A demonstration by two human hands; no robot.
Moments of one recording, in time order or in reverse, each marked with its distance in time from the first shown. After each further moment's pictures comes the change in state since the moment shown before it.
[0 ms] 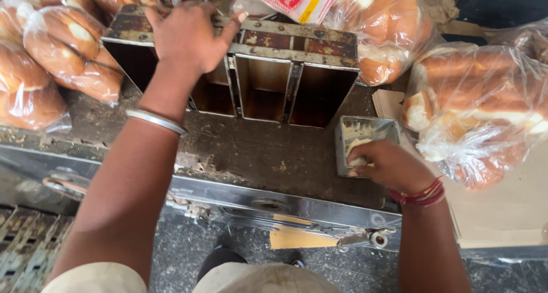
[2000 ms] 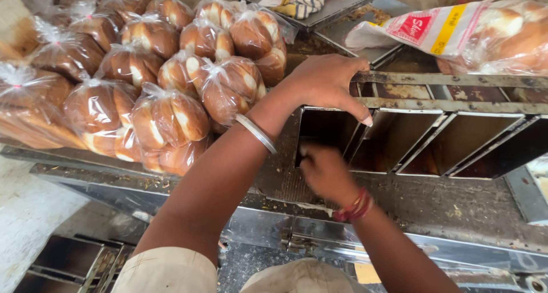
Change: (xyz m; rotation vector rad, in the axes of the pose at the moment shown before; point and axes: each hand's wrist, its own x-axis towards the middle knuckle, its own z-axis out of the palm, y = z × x) left_hand 0.046 -0.192 -0.002 -0.565 -0.332 0.704; right_hand 0.286 -0.339 0.192 0.369 0.382 -0.068
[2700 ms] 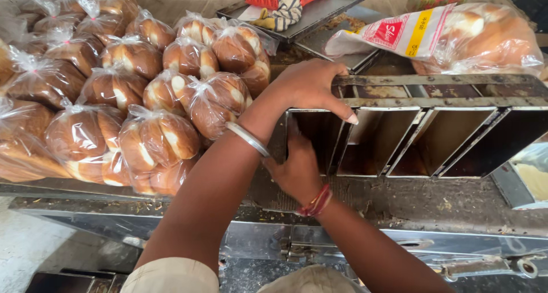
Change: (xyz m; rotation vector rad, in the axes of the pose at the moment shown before) left_hand 0.006 -0.007 -0.007 -0.068 -0.040 -0.033; right_hand 0.026 -0.038 0.034 -0.063 0.439 -0.271
